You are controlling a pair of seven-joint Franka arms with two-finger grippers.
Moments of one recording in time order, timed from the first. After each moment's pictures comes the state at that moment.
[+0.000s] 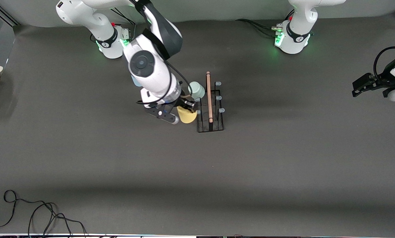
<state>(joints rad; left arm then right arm) -0.02 -0.10 0.04 -1.79 0.02 1.72 0.07 0.85 0.42 -0.20 -1.58 0.31 2.05 1.01</state>
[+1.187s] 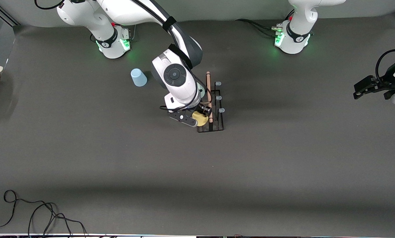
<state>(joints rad) -0.02 -0.08 0.05 -1.76 0.01 1.71 0.06 0.92 0.58 -0.20 -1.57 0.31 2.18 1.05</state>
